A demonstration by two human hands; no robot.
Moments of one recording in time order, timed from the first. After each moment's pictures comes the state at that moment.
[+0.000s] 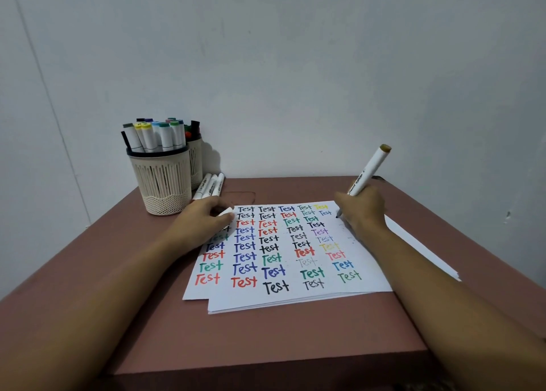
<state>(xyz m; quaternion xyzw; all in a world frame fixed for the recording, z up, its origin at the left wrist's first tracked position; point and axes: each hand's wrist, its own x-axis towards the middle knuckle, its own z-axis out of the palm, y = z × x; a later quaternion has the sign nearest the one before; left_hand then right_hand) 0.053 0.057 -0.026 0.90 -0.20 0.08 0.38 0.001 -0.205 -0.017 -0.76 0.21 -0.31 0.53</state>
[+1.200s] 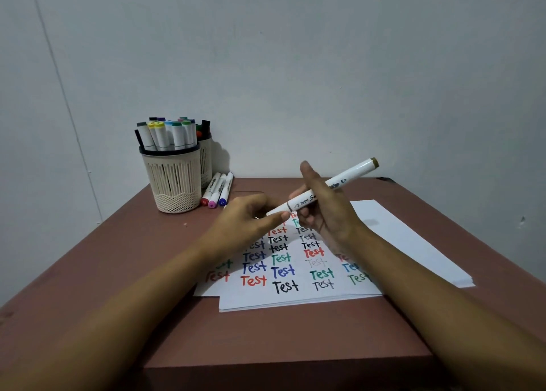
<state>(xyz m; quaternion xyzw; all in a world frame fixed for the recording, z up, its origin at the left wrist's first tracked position) 0.011 0.020 -0.016 0.80 -0.36 0.08 0.48 -0.018 -0.138 0.000 -0.65 -0.05 -0.11 0.75</state>
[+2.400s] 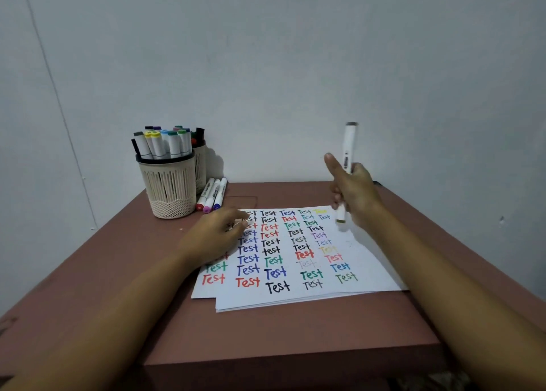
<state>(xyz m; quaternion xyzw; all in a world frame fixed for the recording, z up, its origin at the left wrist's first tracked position) 0.035 0.049 -0.030 0.91 -0.28 0.12 0.29 0.000 -0.196 0.023 -0.70 0.07 -0.24 0.67</state>
